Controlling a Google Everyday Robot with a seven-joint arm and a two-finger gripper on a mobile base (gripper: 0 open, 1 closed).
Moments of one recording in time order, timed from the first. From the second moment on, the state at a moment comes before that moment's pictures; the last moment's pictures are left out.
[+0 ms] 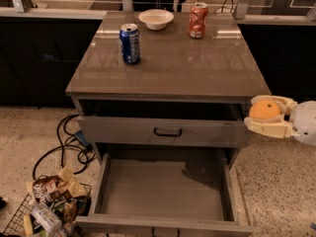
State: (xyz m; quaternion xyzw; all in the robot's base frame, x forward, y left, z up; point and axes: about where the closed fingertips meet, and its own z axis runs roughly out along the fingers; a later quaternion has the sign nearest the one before) arm 0.505 -0.258 0.835 -0.41 0.67 0.26 0.56
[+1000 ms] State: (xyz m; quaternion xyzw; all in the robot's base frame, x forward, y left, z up) arm 0.493 -0.204 0.784 -0.46 0.64 0.29 0.54
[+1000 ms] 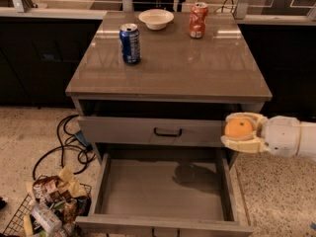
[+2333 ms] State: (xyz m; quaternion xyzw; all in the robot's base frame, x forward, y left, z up) arm 0.452 -0.022 0.624 -0.51 0.60 0.35 0.50
